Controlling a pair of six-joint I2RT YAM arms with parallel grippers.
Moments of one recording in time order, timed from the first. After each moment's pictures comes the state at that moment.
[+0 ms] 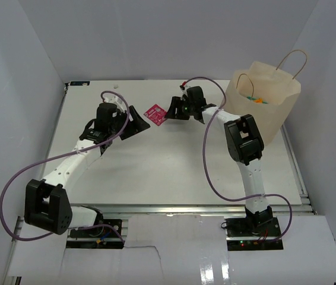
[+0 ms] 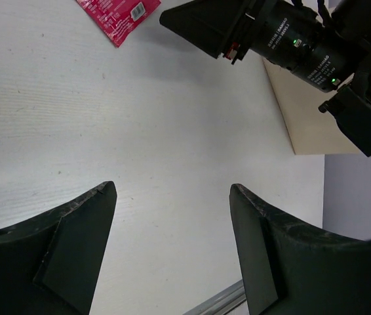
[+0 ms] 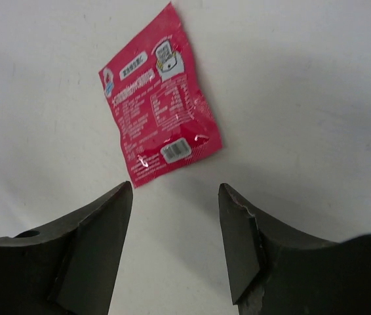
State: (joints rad) left arm -0.30 1.33 0.98 -0.22 0.25 -0.67; right arm 0.46 2.29 1.69 -0.02 -0.40 0.44
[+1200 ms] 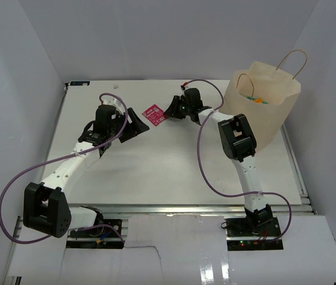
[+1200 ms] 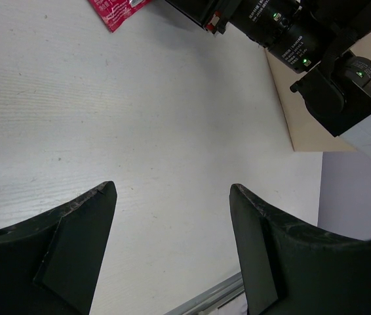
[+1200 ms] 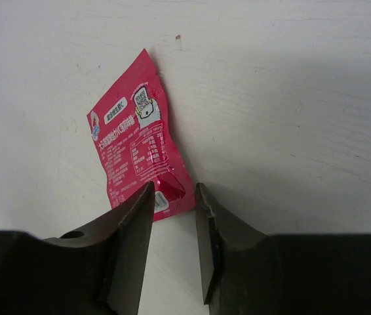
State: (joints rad) left arm -0.30 1.29 0.96 -0.24 0.26 -0.70; right arm 0.46 2.43 1.79 0.11 -0.36 0.61
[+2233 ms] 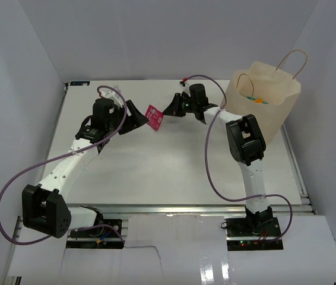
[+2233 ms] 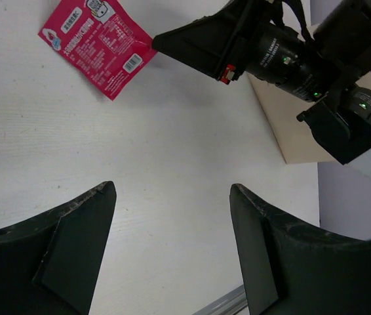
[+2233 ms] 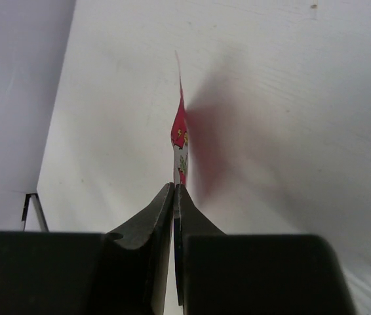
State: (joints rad) left arm -0.30 1.29 1.05 -0.26 0.24 -0.65; right arm 0.45 2.30 1.68 0.15 -0.61 0.62
